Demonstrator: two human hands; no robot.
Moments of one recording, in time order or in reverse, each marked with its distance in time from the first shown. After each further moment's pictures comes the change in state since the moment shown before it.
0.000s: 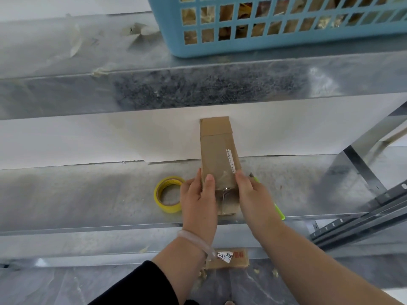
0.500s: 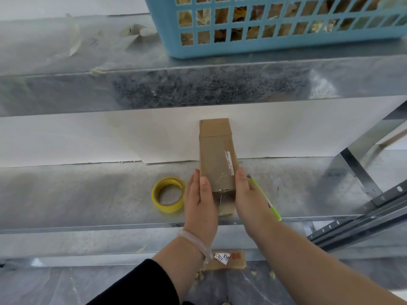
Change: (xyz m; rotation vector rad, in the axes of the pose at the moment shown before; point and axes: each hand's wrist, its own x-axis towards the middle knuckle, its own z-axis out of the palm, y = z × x) left_hand 0.002 -0.014 0.007 -0.067 -0.048 0.040; right_hand 0.008 0.007 0.002 -0.029 -0.001 0.038
